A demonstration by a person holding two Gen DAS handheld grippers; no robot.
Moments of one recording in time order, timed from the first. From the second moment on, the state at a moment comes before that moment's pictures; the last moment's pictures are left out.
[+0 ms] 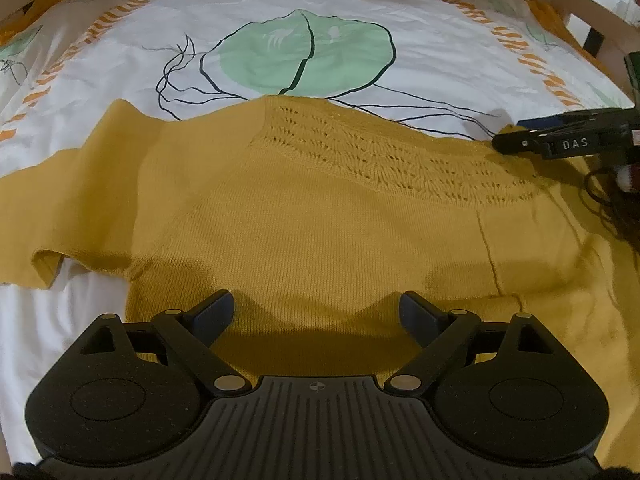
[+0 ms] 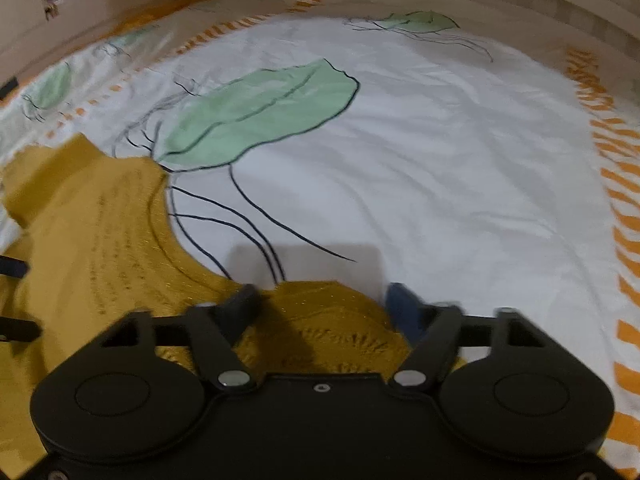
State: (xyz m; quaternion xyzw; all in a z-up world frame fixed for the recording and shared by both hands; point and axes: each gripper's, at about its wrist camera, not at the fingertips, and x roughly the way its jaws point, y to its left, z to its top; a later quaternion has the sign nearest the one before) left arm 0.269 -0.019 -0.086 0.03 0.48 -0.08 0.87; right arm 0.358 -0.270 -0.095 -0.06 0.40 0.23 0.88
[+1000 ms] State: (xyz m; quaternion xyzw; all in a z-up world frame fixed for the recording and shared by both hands) left arm 0.268 -0.021 -0.097 0.03 0.45 -0.08 0.89; right arm 0.332 -0.326 -0.044 0.06 0.35 0.09 0.93
